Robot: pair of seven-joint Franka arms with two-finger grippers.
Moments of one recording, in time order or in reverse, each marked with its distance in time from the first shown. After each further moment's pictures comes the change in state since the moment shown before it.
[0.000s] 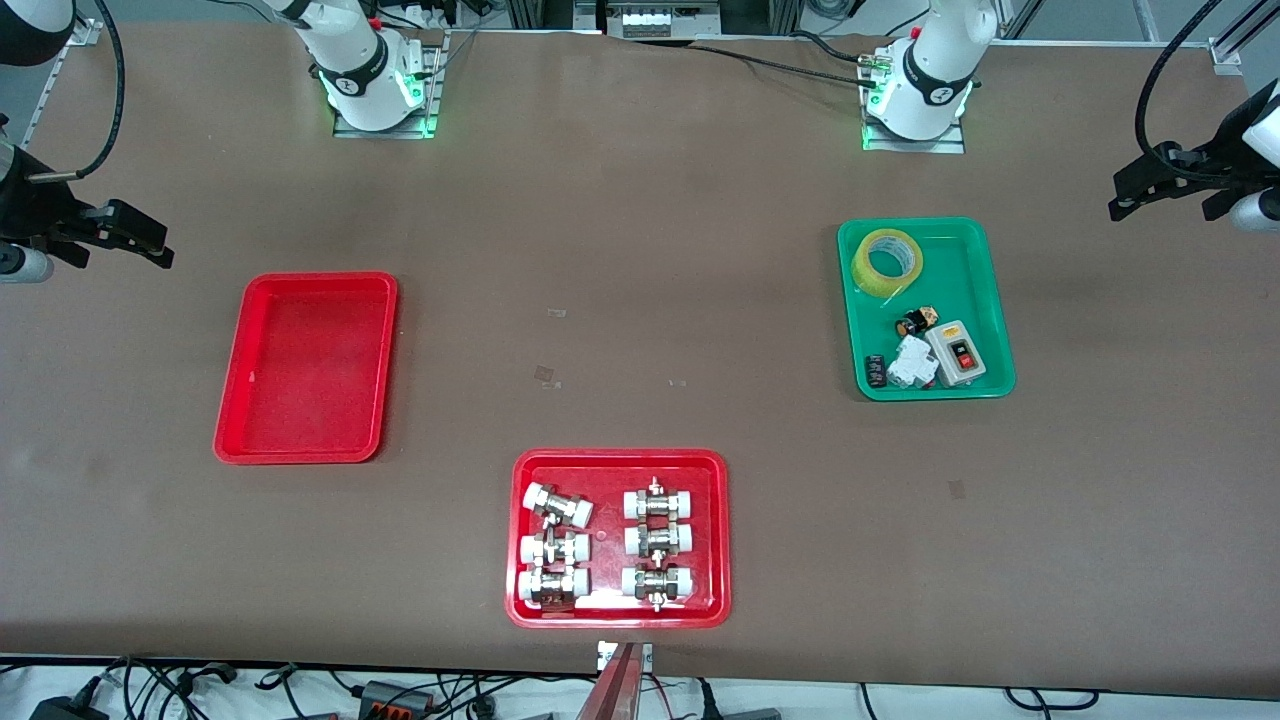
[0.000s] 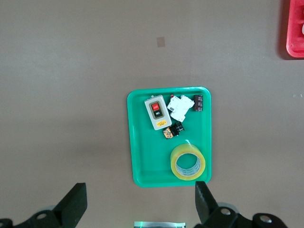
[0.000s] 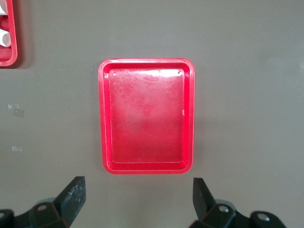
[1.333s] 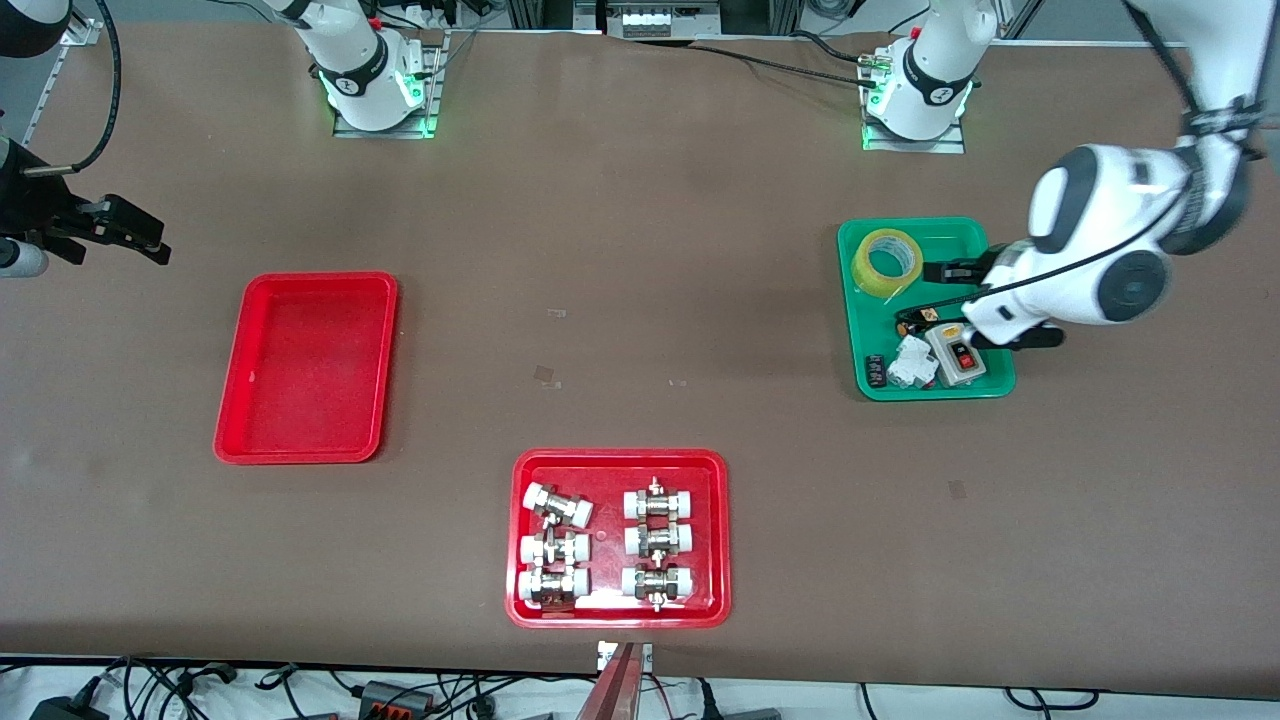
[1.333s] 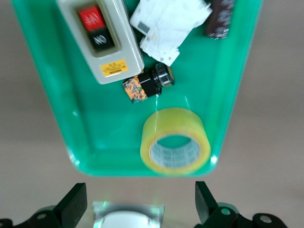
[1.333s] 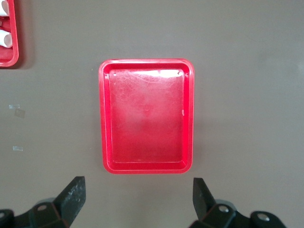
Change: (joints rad) left arm -0.031 0.240 -0.070 -0.570 -0.058 0.374 -0.149; right arm 0.000 -0.005 0.000 0.000 0.000 -0.003 0.000
